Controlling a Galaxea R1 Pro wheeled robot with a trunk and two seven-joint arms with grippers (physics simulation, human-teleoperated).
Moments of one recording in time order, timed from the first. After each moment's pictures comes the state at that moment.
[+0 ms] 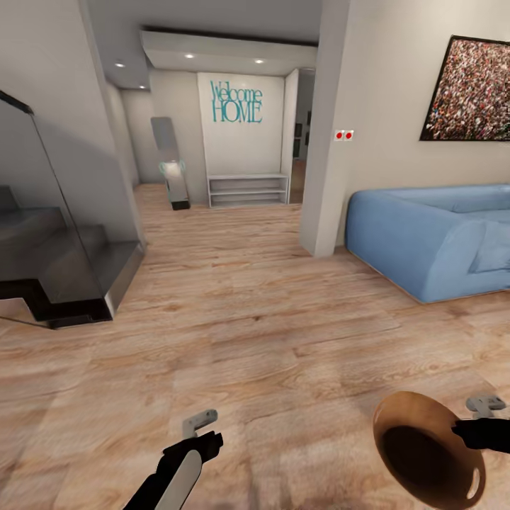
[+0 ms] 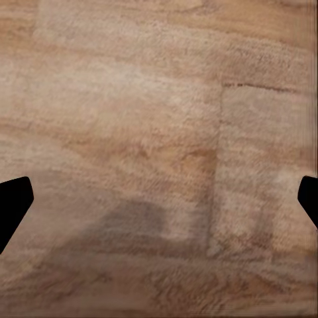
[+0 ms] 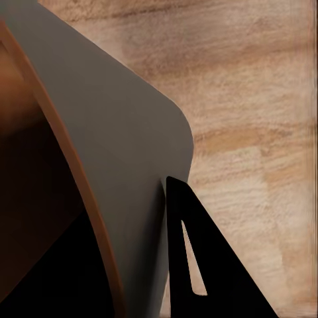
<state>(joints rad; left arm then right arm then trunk) -0.27 -0.08 -0.33 -1.07 0.73 0.46 0.64 -0.39 -0.55 -0.24 -0.87 0.19 0.65 0.69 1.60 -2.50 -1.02</state>
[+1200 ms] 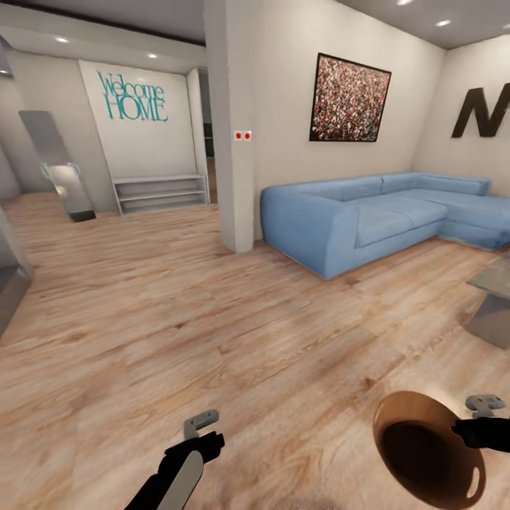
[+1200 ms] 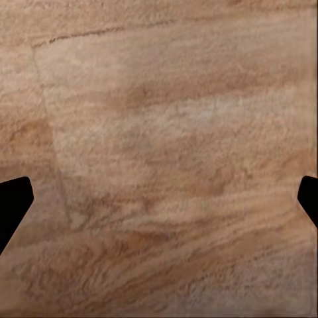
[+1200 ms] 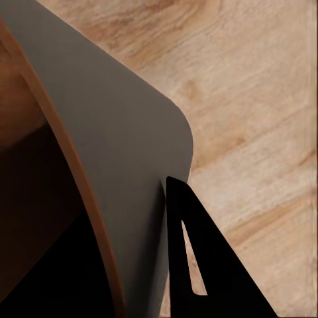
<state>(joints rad) -0.27 -0.08 -0.34 -1.07 0.72 0.46 0.64 -0.39 -0.55 -0.24 -0.88 0.19 0.65 0.69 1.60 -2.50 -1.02</state>
